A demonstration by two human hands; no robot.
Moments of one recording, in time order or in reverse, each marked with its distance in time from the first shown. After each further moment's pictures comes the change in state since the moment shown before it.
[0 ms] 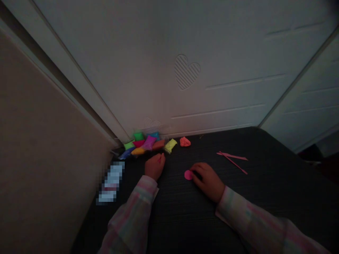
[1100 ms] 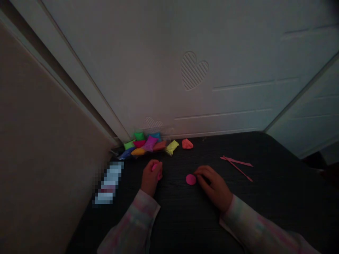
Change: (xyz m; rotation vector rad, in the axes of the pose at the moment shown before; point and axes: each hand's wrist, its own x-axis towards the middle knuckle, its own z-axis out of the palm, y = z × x) left_hand -0.026 0.005 -0.009 -1.003 -0.074 -0.493; right_hand 0.001 -0.007 -0.011 0.273 0.065 0.030
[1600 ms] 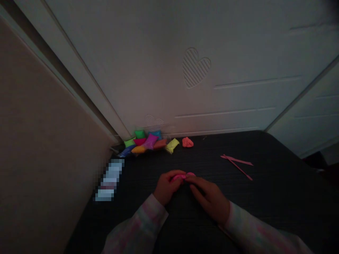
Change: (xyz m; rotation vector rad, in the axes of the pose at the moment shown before) left_hand -0.036 0.003 0.030 0.168 -0.393 -0.092; right_hand -0.015 -0.029 0.007 0.121 -0.161 -0.045
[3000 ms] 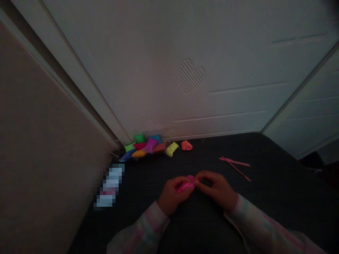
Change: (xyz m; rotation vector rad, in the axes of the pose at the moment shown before) left_hand -0.011 0.013 0.012 0.085 -0.088 0.070; right_hand 0.014 0.007 -0.024 0.134 0.022 0.140
